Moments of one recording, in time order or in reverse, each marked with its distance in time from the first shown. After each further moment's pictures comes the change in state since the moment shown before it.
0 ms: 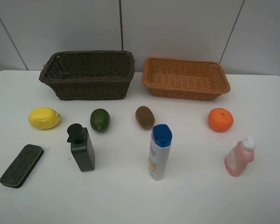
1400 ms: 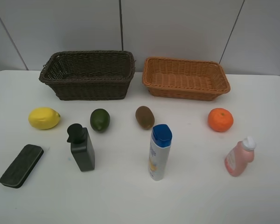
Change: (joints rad) left arm 0.000 0.920 -0.133 0.181 -0.193 -0.338; right arm 0.000 0.000 0.000 0.000 0.000 0.000
